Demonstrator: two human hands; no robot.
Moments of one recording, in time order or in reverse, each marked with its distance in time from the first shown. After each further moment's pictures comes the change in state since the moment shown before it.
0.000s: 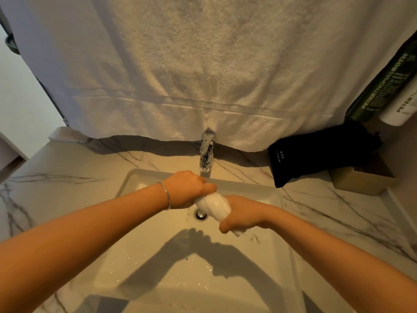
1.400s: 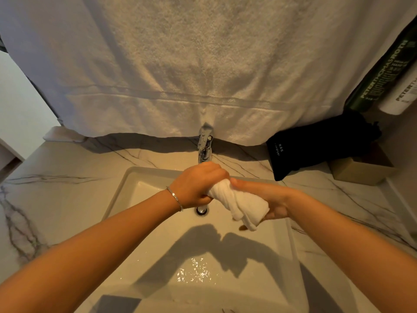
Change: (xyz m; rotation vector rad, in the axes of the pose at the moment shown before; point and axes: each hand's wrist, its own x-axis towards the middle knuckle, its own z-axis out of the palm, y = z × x) left_hand 0.010 0.021 -0.002 -0.328 0.617 0.110; right_hand -0.009 0.030 -0.033 0.718 -0.241 0.154
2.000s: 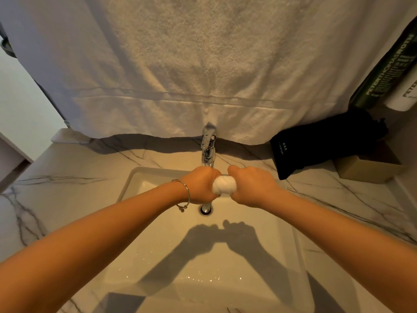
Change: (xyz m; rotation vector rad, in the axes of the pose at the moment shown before) left_hand 0.011 0.000 0.000 -0.187 -0.454 -0.562; right_hand 0.029 -0.014 0.018 -1.367 0.839 -0.351
